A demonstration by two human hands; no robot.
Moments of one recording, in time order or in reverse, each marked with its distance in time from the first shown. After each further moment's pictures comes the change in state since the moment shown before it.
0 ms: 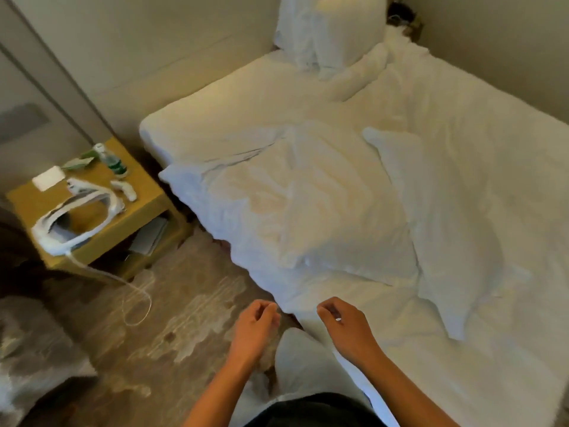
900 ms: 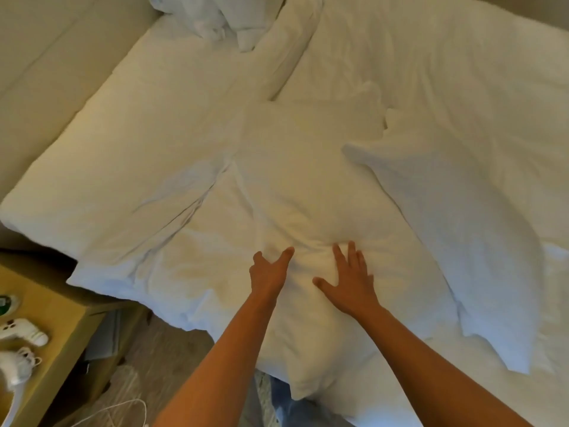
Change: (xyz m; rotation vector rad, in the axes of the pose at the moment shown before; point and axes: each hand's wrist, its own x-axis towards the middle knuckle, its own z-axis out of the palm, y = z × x) left_hand 0.442 0.213 0.109 0.205 -0.122 -0.247; right_hand 0.405 -0.014 -0.062 -0.331 0.102 0.391
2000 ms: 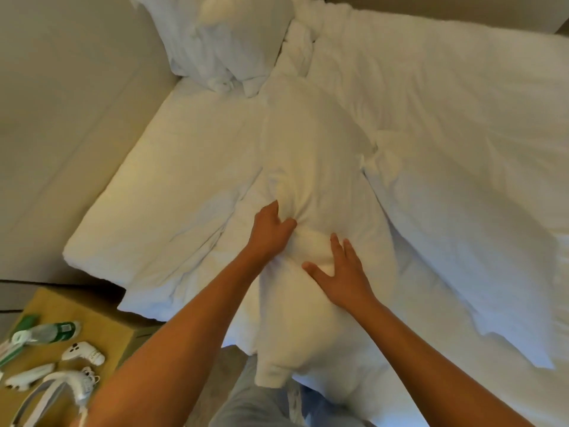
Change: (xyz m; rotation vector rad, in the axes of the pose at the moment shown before) left_hand -0.078 0.137 -0.056 0.431 -0.022 0.832; right_hand -0.066 -0.073 -0.065 0.381 0.078 -0.080
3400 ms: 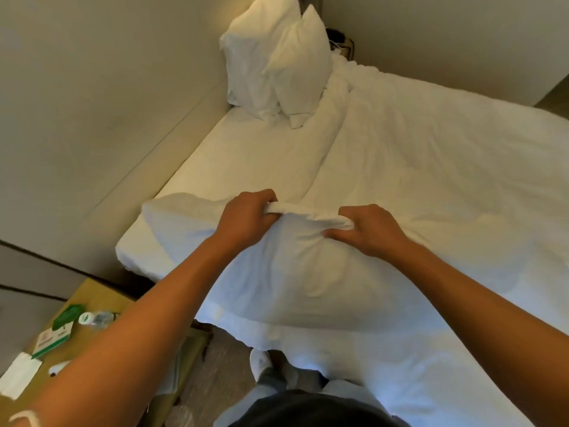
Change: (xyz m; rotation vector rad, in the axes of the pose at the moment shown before) left_hand -0.075 -0.071 -0.270 0.455 0.083 0.367; right_hand -0.057 -0.209 -0.007 -0.411 0.234 -0.556
